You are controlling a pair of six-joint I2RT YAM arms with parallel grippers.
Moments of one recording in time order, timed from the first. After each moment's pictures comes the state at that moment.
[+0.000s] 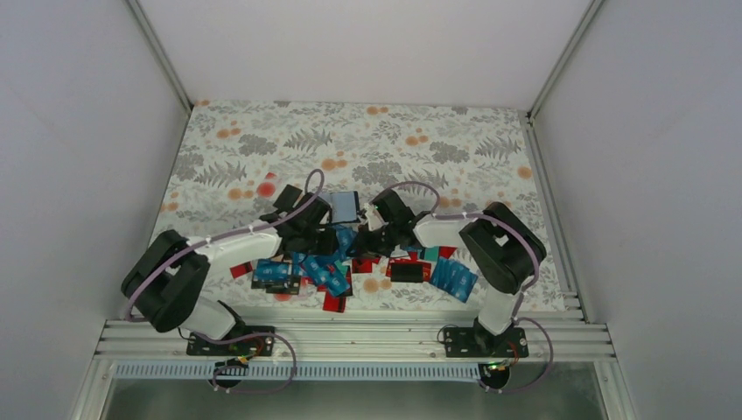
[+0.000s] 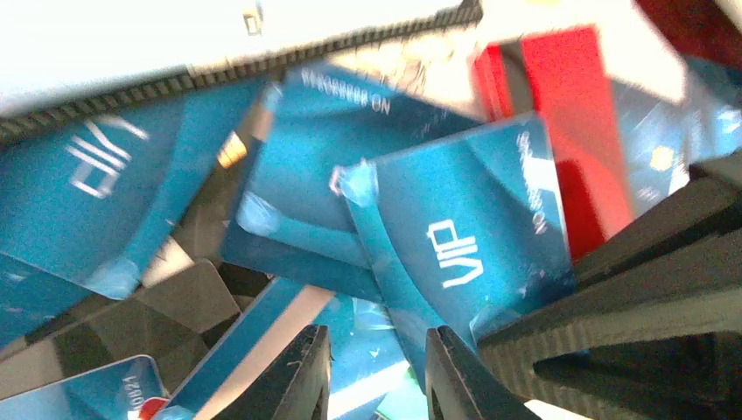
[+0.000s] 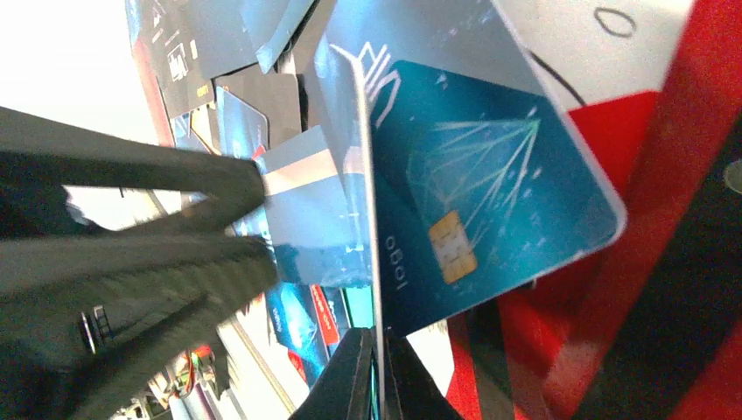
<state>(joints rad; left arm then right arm) -0.69 1.48 0.72 -0.31 0.16 -0.60 0.72 1.82 0.85 0.00 -0.68 0.76</state>
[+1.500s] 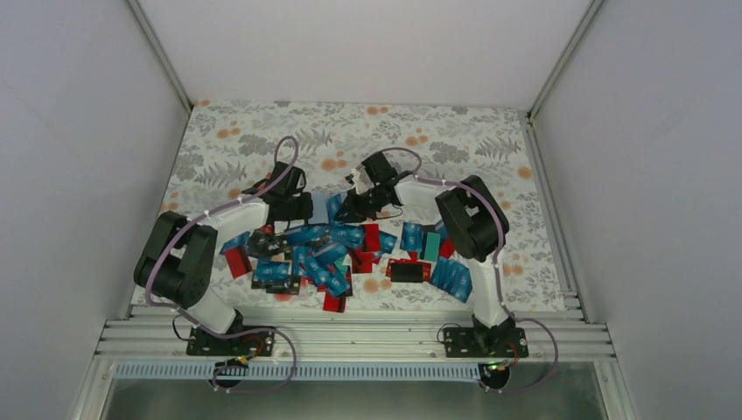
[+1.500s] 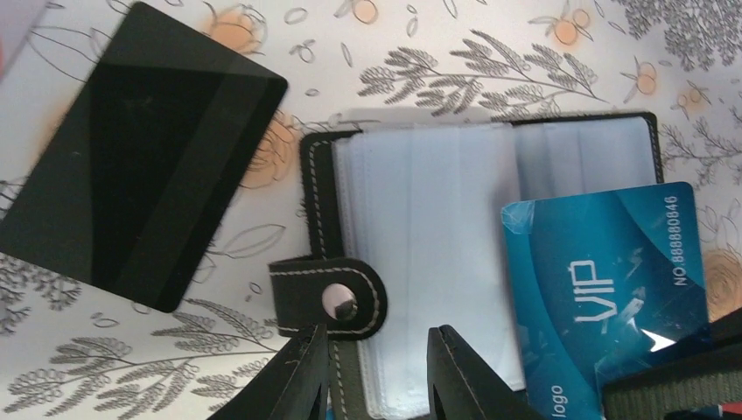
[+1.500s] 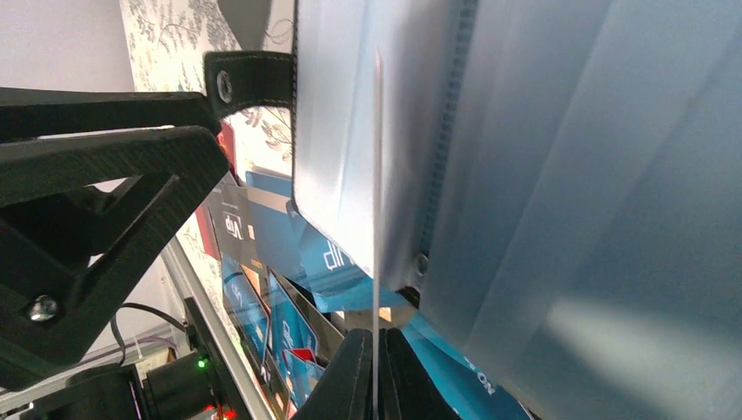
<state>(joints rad) -0.39 1.59 0.86 -0.28 0.05 -0.48 0.61 2.13 1.36 -0.29 -0.78 0.60</state>
